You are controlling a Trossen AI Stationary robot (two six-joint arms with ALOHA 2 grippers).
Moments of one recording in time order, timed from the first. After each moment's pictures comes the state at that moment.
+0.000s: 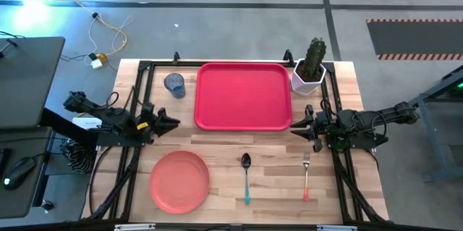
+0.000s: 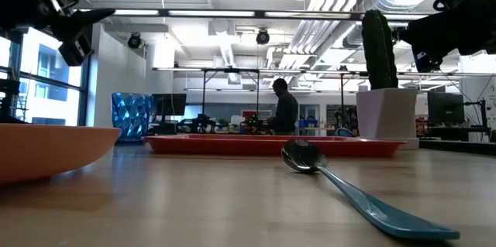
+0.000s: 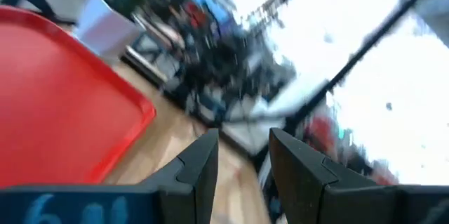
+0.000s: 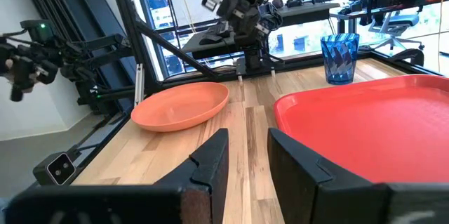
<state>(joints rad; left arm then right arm) -0.41 0.02 0.02 0.16 -0.48 -0.67 0.23 0.06 0.01 0.04 0.15 0.18</state>
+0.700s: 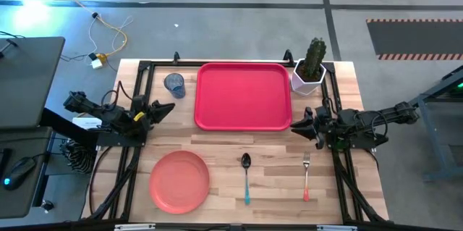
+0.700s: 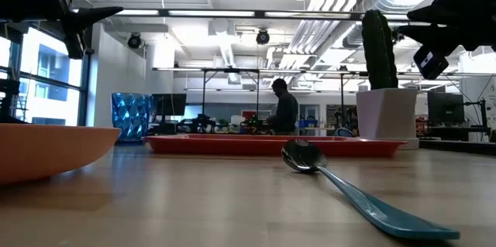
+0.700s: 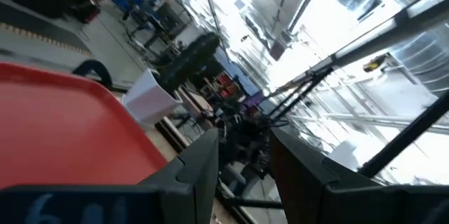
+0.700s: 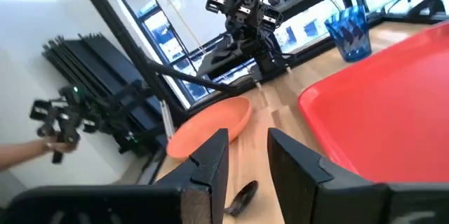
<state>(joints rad) -0.41 0.02 0.02 0.33 -0.76 -0.63 0.23 0.06 0.01 0.09 0.16 0.51</state>
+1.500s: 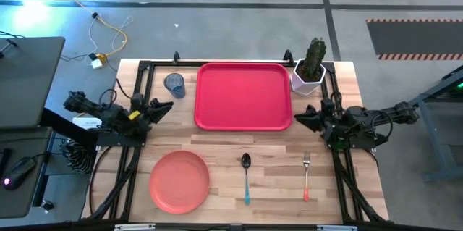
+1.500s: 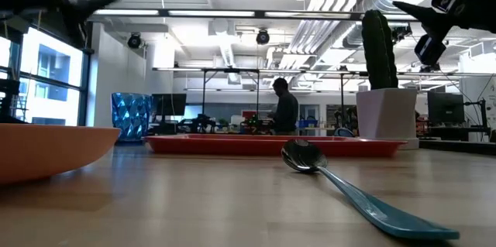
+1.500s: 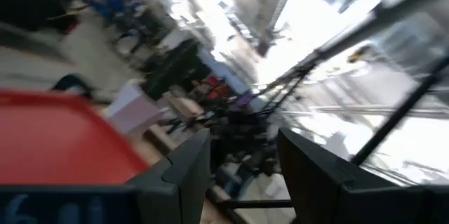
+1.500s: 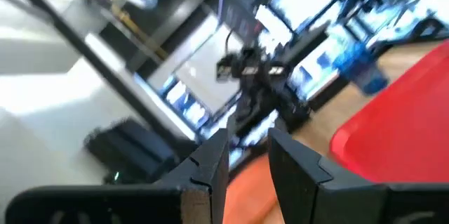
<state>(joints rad) -0.41 0.02 0.06 0.35 -0.69 -0.53 0.23 0.06 0.02 0.30 0.29 0.70</state>
